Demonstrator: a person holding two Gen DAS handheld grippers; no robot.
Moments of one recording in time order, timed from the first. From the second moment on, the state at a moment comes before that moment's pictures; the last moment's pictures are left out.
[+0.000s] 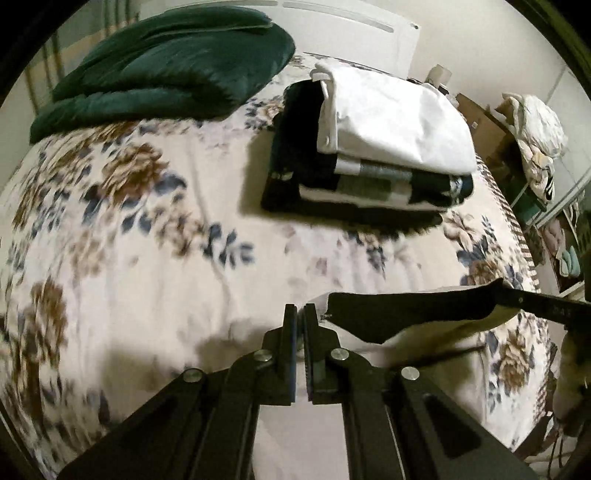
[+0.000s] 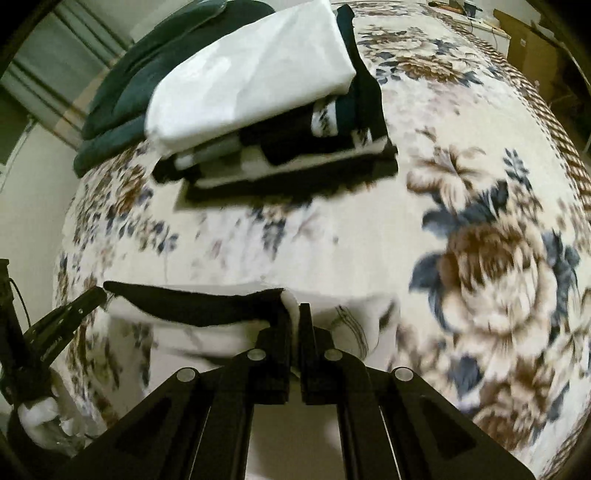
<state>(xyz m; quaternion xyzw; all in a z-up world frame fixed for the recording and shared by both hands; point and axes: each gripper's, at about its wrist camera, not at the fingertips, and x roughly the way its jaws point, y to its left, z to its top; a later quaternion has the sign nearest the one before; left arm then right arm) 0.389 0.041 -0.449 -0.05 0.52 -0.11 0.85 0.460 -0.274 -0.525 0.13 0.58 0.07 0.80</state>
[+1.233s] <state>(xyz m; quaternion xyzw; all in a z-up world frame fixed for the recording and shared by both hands) 0.377 0.069 -0.567 -0.26 0.61 -0.05 0.75 0.337 -0.347 -0.632 0.46 0.62 0.03 0.64</state>
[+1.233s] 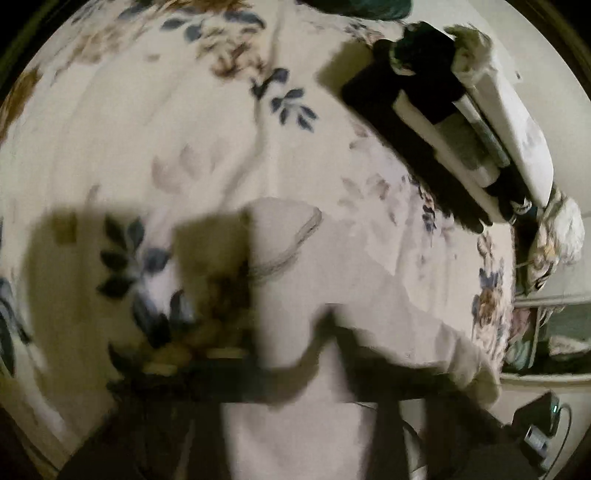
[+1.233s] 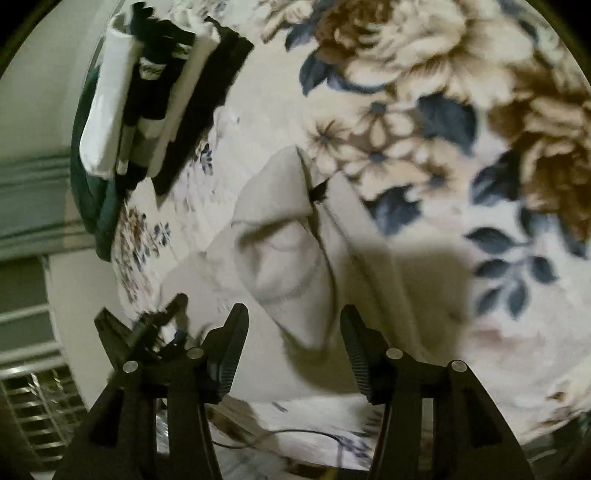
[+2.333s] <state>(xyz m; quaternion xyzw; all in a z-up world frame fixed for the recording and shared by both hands) 0.266 0.102 -0.527 -0.35 0.60 -0.02 0.72 0.300 -0.354 -0.605 0.38 0.66 0.02 0.65</state>
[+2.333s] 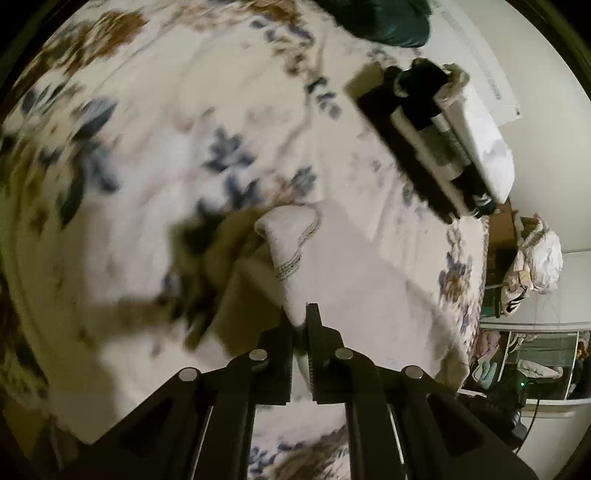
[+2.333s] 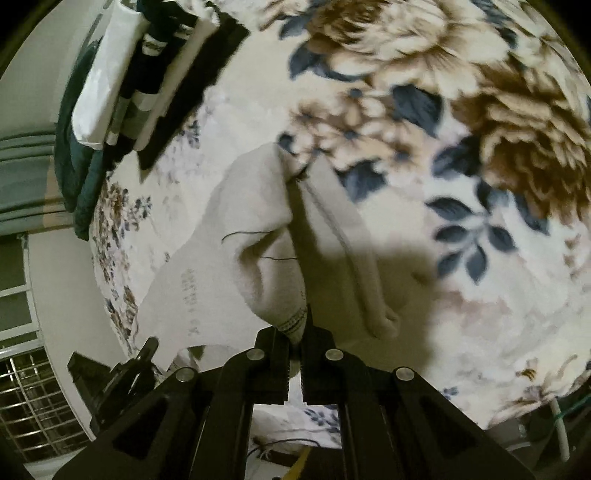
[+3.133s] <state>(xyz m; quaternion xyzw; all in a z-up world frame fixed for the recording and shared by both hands) 0.327 0.111 -0.503 -0.27 0.59 -0.06 0.76 0.314 -0.419 -0.594 0.44 0.61 0.01 0.66</state>
